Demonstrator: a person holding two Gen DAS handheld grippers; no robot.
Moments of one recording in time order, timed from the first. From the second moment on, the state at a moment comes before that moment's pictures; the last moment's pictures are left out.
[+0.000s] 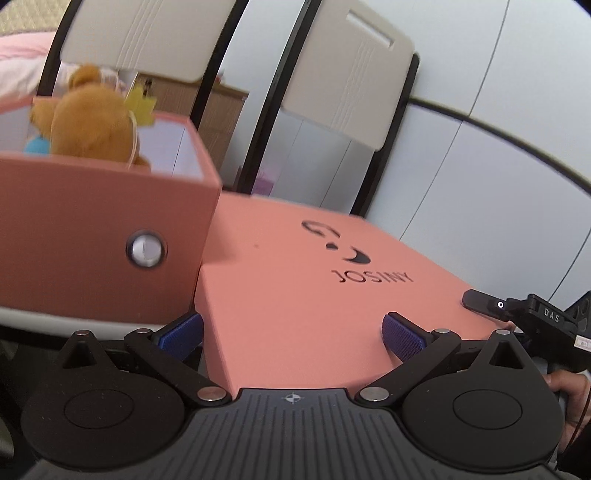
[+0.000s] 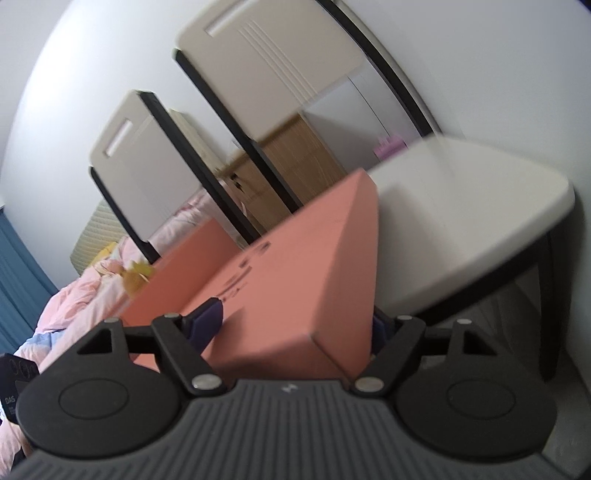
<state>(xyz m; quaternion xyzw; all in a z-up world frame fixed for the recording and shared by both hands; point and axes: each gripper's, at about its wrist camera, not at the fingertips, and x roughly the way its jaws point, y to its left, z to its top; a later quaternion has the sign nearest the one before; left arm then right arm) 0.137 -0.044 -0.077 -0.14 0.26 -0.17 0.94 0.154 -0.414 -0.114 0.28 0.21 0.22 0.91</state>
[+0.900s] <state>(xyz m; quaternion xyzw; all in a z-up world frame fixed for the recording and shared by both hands) 0.145 -0.024 -0.100 -0.09 0.31 -0.08 0.94 0.162 -0.435 -0.152 0.35 0.30 0.21 0.86</state>
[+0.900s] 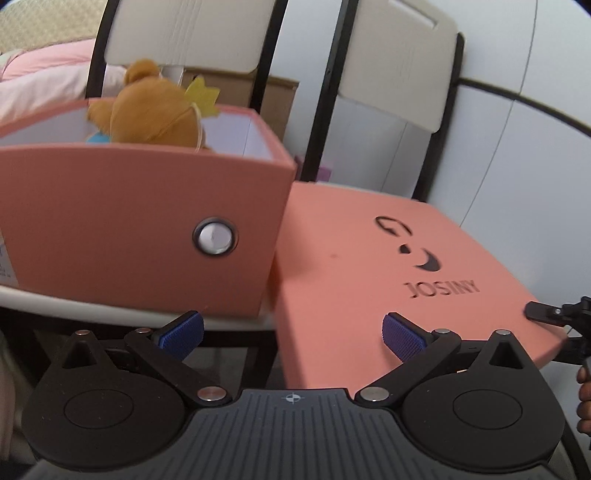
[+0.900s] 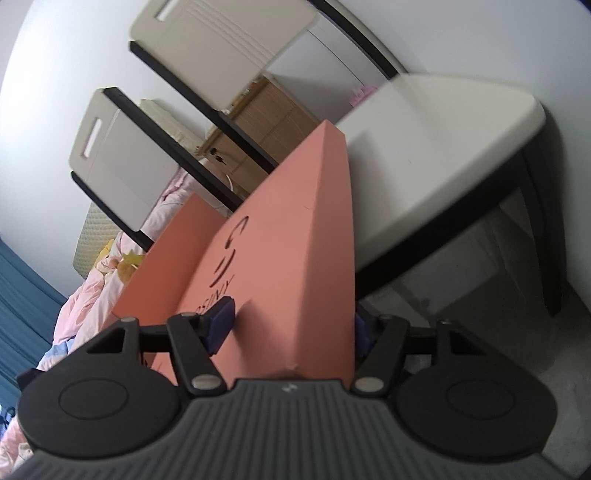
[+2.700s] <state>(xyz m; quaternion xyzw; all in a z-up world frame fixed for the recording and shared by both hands) 0.156 0.023 -0.139 -0.25 0.32 -0.19 0.90 0.151 -0.456 -0.148 0.36 0.28 0.21 0.86</state>
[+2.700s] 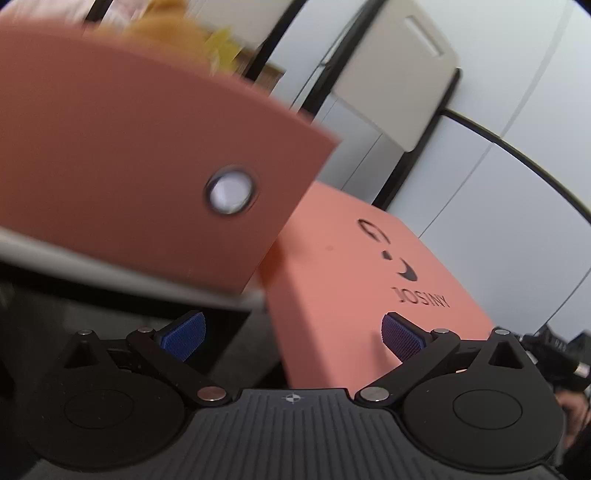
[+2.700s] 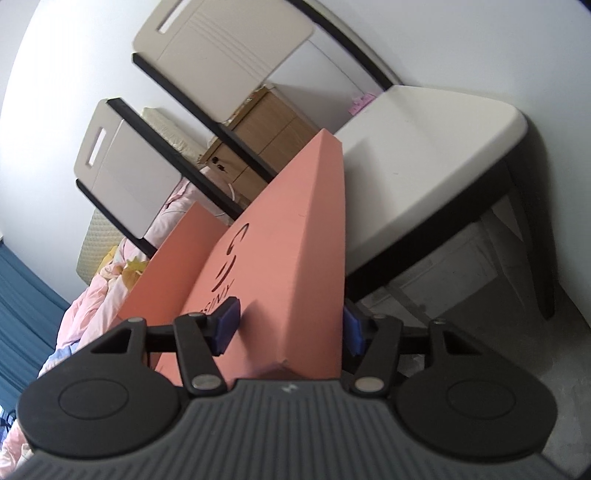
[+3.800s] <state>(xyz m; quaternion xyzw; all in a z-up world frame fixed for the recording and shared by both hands) 0.136 0.001 -0.014 -0.25 0.19 -0.33 0.89 0.116 -0.452 -0.061 0.39 0.13 0.25 0.88</state>
